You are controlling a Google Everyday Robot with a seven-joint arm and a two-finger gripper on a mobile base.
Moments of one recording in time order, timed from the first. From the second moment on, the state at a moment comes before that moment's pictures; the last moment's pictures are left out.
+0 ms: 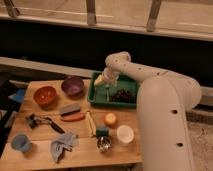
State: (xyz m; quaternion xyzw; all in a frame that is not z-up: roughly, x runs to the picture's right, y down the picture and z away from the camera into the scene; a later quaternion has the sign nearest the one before) arm 0.022 -0.034 0.934 -0.24 0.06 0.70 0.67
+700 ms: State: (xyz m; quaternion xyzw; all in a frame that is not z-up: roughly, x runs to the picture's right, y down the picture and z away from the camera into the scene) arm 0.035 -0.009 0.966 -0.25 0.09 0.72 0.64
